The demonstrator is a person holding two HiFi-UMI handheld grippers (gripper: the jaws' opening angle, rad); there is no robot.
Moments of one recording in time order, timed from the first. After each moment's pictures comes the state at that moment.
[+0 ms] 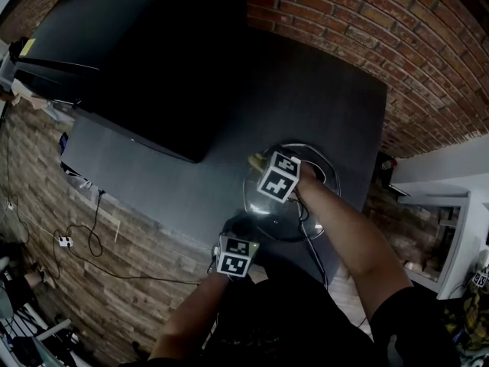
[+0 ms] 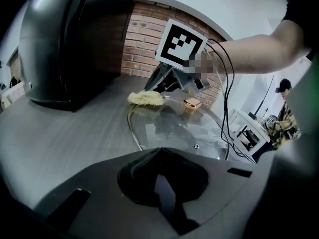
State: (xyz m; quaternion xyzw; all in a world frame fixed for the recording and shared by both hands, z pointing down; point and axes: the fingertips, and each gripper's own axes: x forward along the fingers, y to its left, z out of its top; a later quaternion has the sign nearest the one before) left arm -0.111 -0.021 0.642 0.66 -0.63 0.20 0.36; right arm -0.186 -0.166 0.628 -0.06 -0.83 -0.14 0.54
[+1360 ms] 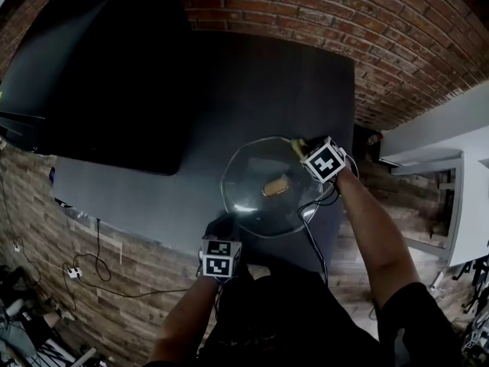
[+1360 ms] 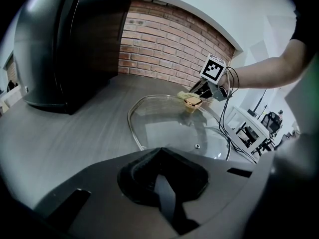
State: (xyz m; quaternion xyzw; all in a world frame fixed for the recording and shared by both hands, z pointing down) left arm -0.114 -0.027 0.639 0.67 -0.61 0.21 0.36; right arm -0.006 -0.283 0.636 0.16 -0.82 0.06 0.54
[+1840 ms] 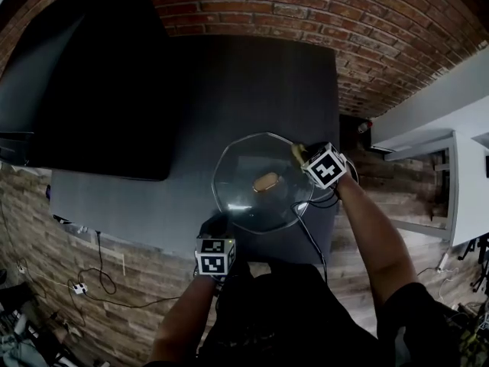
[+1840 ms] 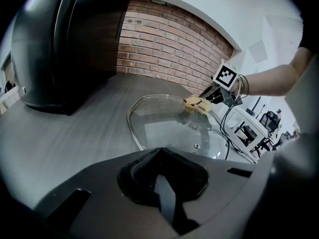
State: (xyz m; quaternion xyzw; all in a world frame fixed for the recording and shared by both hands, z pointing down) left arm -0.116 -0.027 0.639 0.67 -0.61 0.21 0.36; right arm 0.042 -0.259 0.636 0.19 -0.82 0.09 0.54
